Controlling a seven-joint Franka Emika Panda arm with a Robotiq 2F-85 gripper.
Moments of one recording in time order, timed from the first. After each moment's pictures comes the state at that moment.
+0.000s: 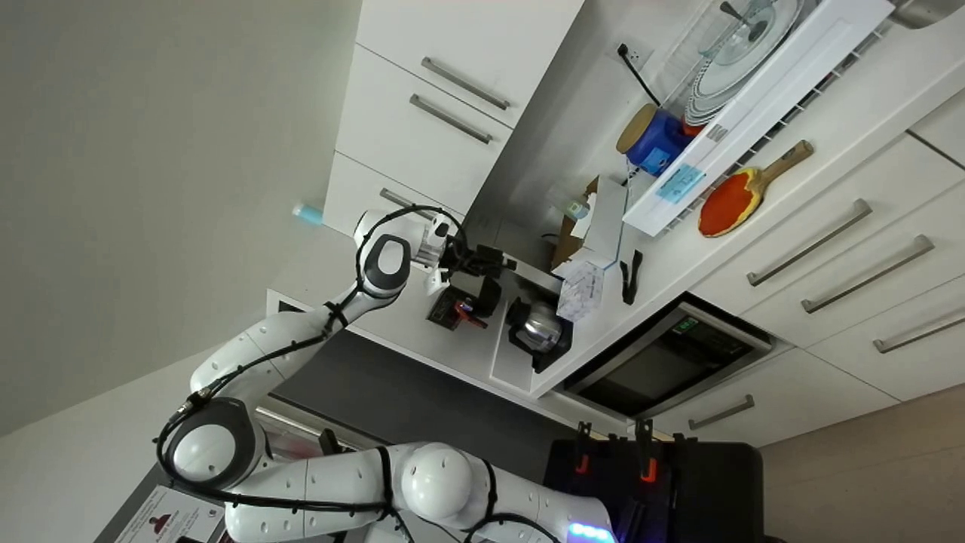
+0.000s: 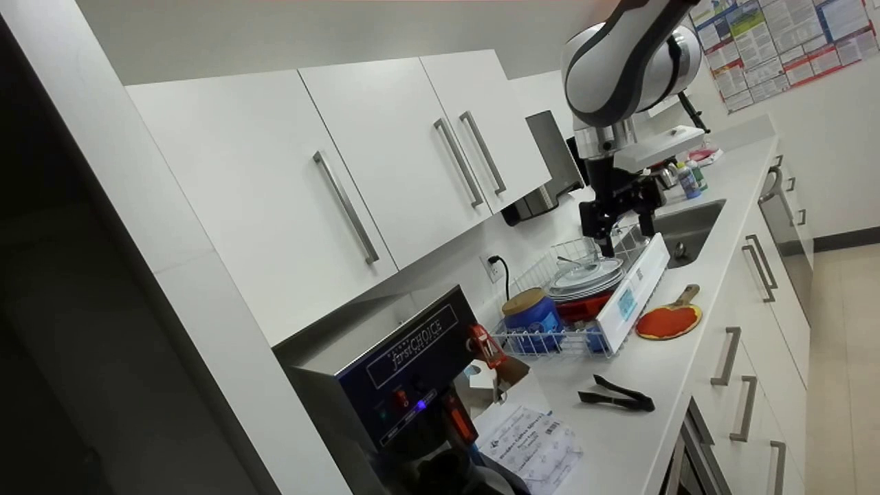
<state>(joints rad) -0.02 -0.47 0.01 -2.48 0.06 2.22 0.10</state>
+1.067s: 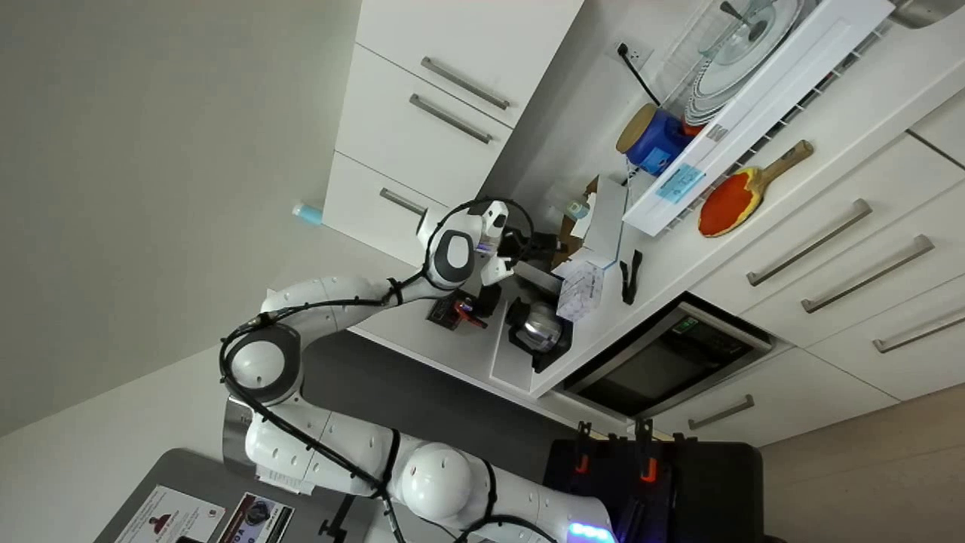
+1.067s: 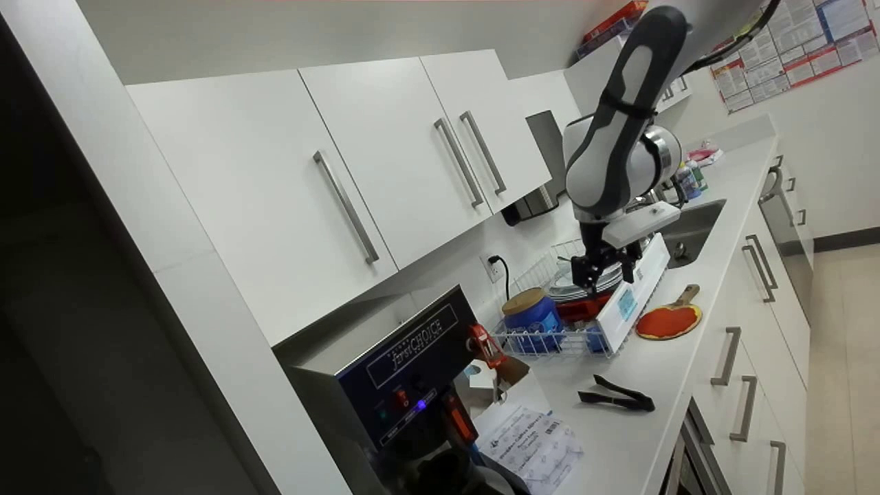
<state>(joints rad) -0.03 -0.09 0.00 -2.42 0.05 2.64 0.09</state>
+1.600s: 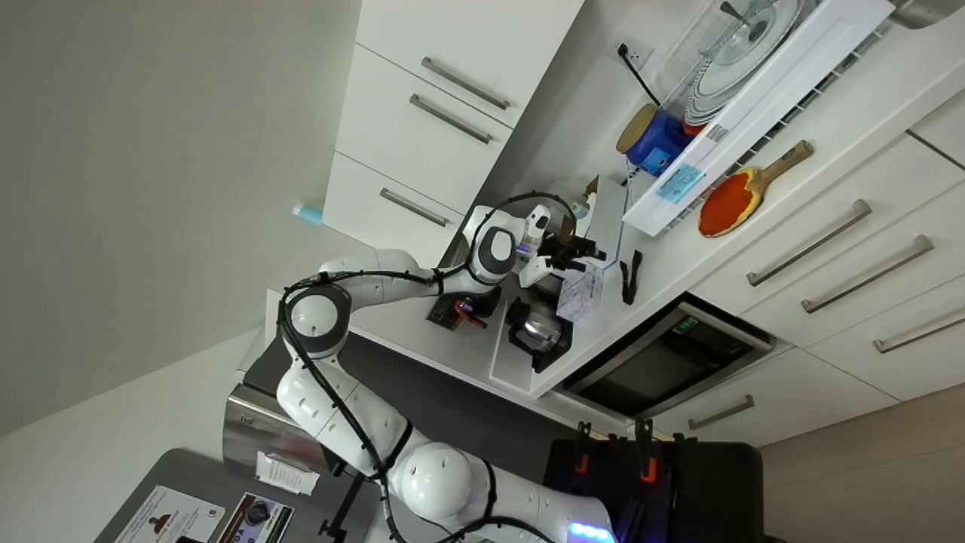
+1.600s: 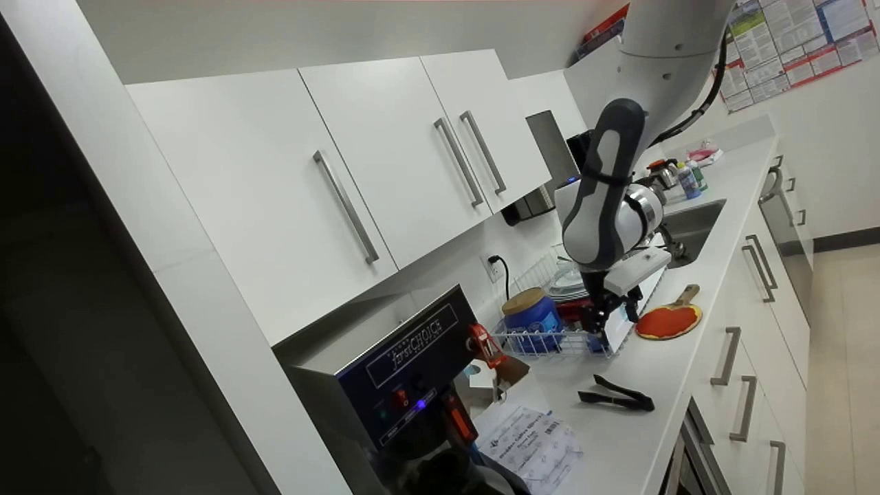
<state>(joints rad) -0.02 0.22 0.00 -2.27 -0.04 2.67 0.08</state>
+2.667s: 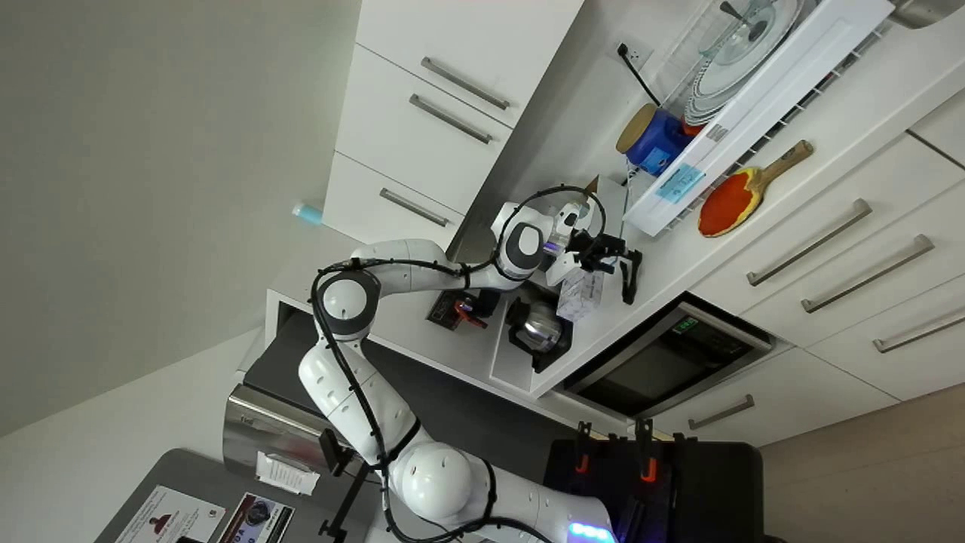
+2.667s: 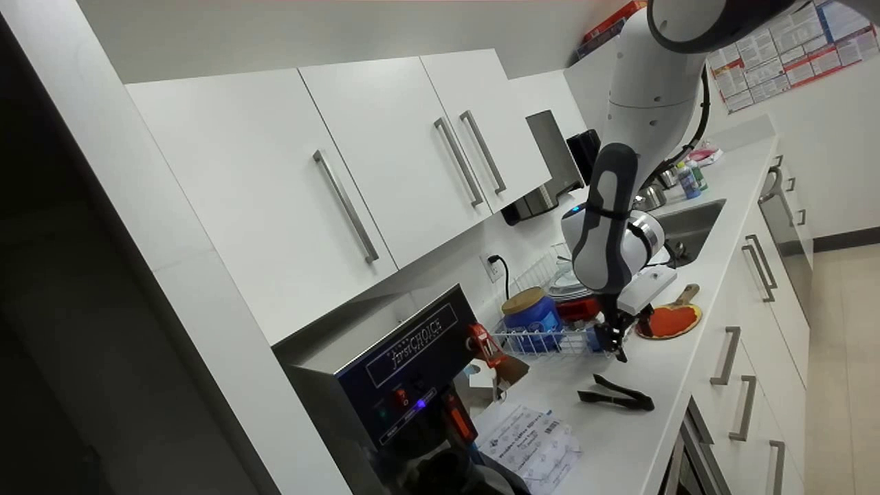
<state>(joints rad) -0.02 0.40 -0.05 -2.16 -0.10 2.67 0.06</state>
